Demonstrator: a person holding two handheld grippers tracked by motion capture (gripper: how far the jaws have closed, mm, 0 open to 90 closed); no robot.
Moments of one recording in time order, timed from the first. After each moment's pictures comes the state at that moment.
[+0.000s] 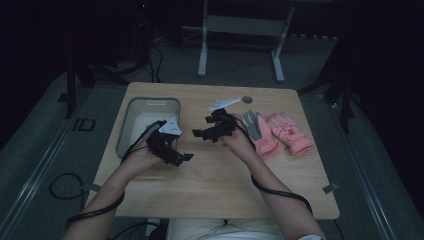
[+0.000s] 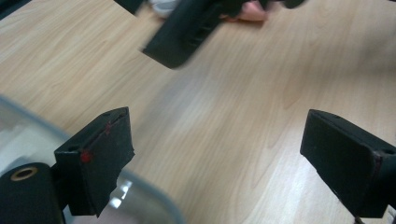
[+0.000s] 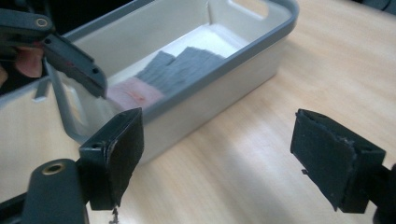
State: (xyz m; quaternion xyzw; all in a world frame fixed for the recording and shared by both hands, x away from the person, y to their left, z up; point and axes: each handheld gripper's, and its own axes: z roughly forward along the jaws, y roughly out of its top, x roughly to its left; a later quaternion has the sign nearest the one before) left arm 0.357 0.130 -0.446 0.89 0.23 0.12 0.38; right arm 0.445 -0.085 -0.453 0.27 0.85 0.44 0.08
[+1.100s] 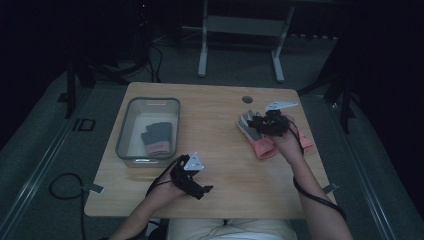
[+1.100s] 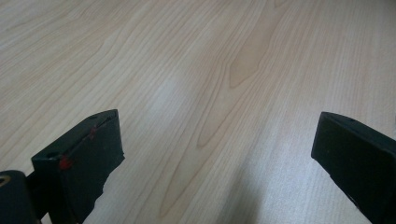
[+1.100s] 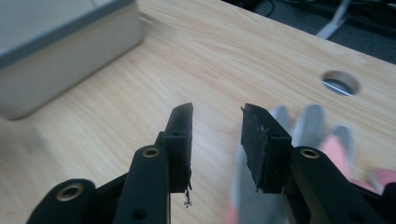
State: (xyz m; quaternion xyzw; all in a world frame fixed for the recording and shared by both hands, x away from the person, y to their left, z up) left arm 0.310 0.071 -0.531 0.88 0.23 0.10 0.40; right arm 0.455 -0.236 -0.451 0.35 0.82 0.42 0.17
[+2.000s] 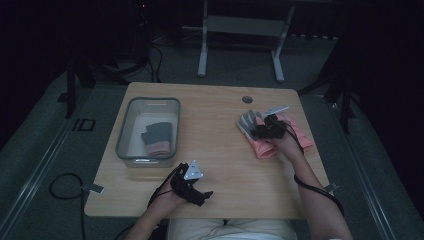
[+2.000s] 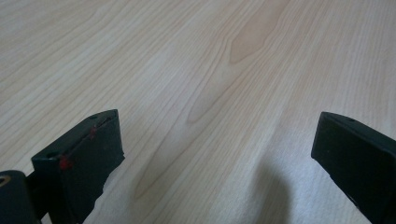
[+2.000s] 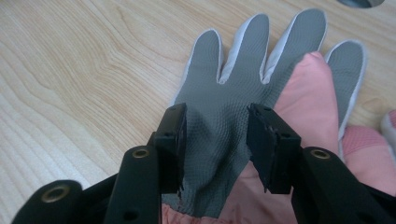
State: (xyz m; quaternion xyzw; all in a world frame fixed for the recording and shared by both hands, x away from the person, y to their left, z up) left arm 0.297 0.069 -0.558 0.87 0.26 0.11 0.40; right arm 0.503 -0.260 -0.521 0.37 0.86 0.33 0.12
